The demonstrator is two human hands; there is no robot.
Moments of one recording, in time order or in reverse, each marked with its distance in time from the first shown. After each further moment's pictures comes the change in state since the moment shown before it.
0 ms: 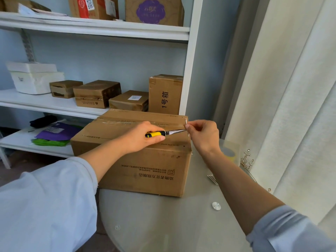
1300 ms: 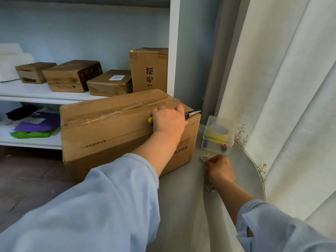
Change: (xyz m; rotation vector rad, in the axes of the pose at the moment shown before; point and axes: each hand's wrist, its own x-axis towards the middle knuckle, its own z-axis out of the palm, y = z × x) left_hand 0.069 0.081 0.097 0.843 0.133 -0.139; right_hand -0.023 0.203 -0.017 -0.478 0.029 0.614
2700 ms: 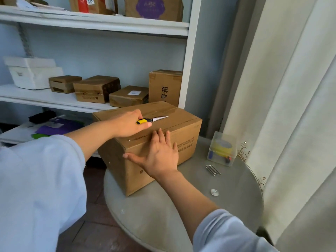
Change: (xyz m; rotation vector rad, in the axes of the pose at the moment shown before) left_hand -0.064 -0.165 -0.036 -0.522 -0.238 -0.087; right_hand -0.194 -0.155 -0.007 -0.316 -0.158 -0.879
